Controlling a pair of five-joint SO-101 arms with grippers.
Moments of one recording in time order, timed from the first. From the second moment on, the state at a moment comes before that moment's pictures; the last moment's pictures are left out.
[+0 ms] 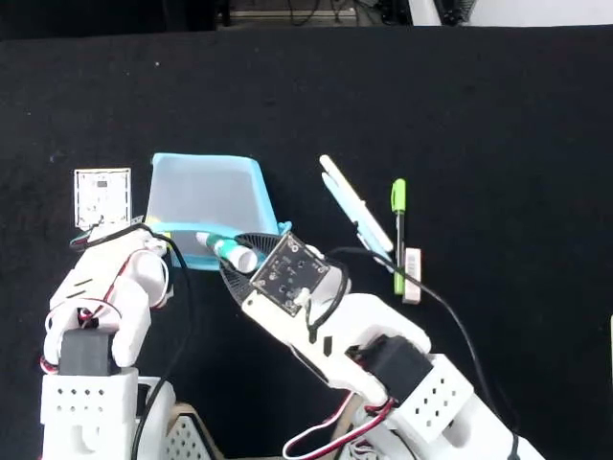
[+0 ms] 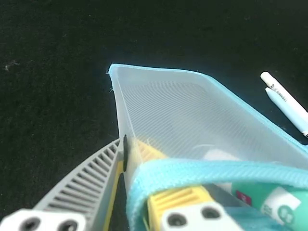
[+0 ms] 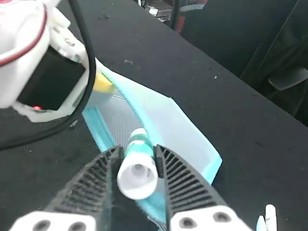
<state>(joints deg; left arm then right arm) -4.0 -77.7 63.1 55.4 1.1 -44.7 -72.0 67.3 37.0 14.6</state>
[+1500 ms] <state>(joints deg) -4.0 -77.7 63.1 55.4 1.1 -47.9 -60.0 69.9 24.3 14.5</state>
